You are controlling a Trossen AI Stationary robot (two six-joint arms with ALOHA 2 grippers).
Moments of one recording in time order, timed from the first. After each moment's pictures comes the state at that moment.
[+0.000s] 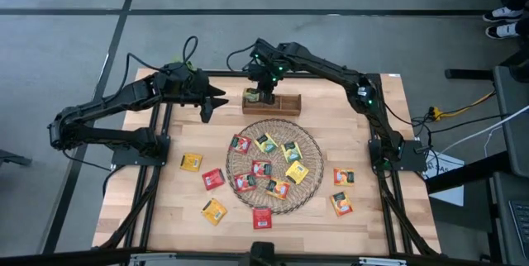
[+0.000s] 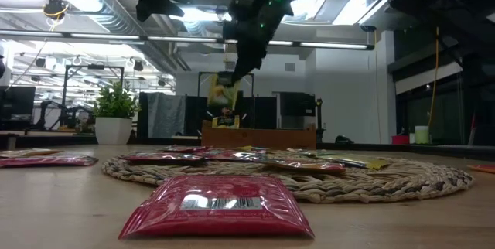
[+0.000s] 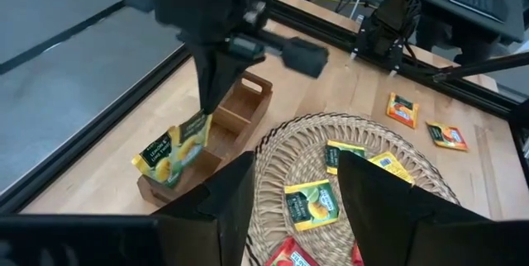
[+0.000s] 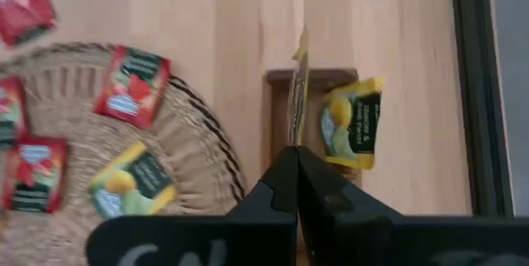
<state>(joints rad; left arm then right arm) 0.43 0.92 0.94 -0.48 0.13 -0.21 -0.44 2.30 2.33 -1.15 -0.25 -0.37</state>
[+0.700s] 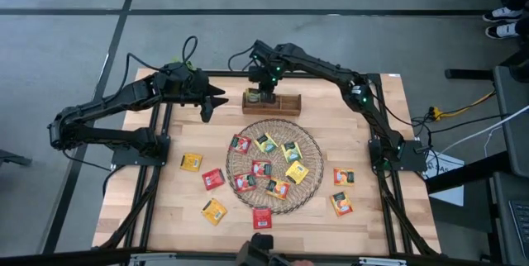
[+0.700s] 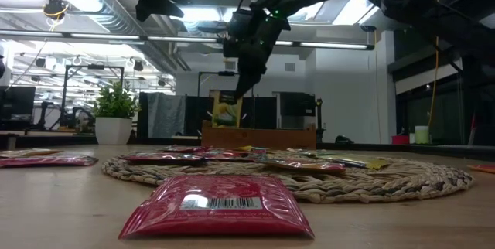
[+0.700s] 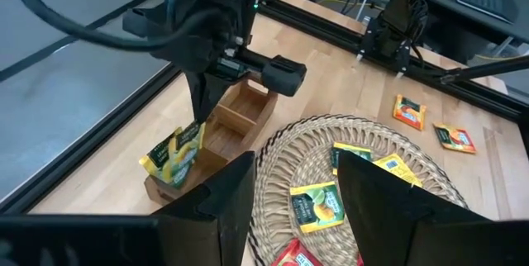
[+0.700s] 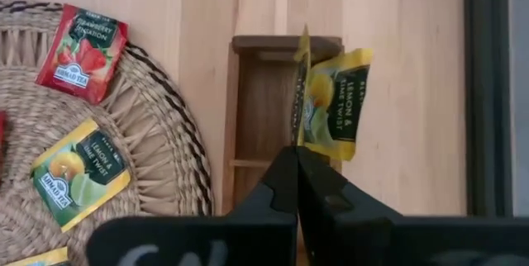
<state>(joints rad) 0.43 0.92 0.94 -0.47 0.11 -0.20 -0.48 2.37 2.33 -1.14 -0.24 -0.45</state>
